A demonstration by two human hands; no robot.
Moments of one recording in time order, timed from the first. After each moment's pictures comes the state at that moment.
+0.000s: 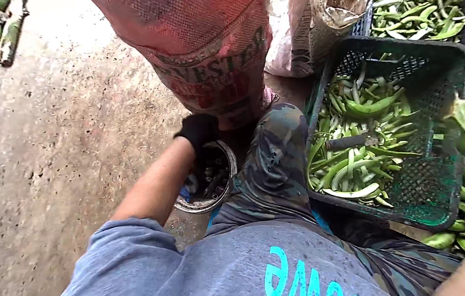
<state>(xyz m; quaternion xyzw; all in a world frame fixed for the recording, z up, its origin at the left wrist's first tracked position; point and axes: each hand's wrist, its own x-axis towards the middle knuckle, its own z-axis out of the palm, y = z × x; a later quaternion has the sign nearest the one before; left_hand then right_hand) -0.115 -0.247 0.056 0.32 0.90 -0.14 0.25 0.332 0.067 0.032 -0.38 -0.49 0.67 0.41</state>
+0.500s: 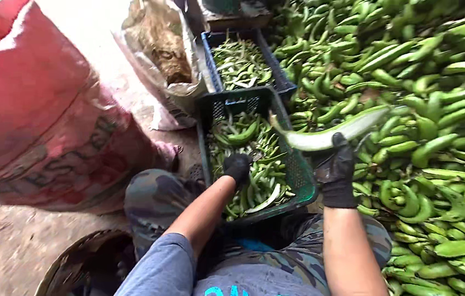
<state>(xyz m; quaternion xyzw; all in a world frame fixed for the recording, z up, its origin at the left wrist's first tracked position) 0.090 0.037 -0.068 0.58 0.78 -0.04 0.25 0.319 0.069 0.039 -0.30 -0.38 0.64 0.60</state>
